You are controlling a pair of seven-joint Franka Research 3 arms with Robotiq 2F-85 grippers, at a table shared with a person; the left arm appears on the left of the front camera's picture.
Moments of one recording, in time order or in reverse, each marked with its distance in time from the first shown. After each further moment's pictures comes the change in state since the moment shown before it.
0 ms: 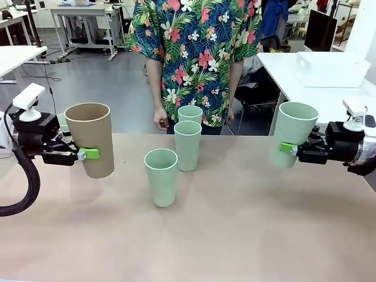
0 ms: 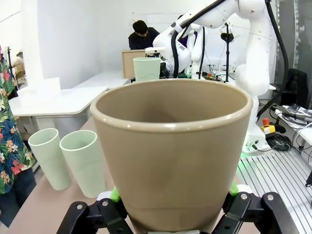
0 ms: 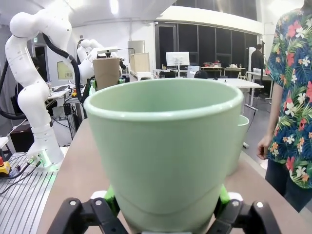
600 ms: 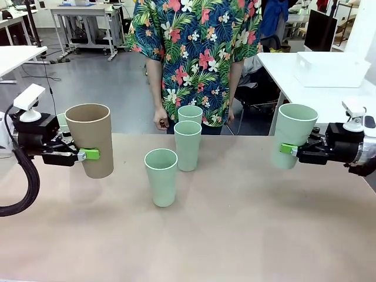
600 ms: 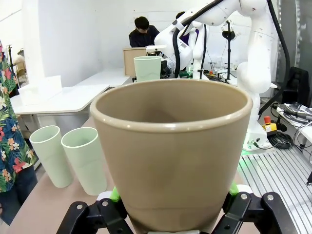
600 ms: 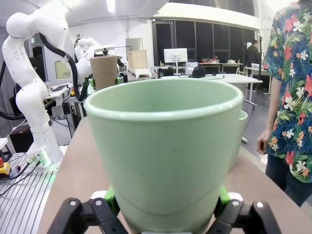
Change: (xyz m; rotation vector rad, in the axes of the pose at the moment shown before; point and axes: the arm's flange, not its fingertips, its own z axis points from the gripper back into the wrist) left arm -0.002 0.001 0.002 0.007 0.011 -0.001; right arm -0.002 -0.001 0.002 -0.010 0.017 -0.018
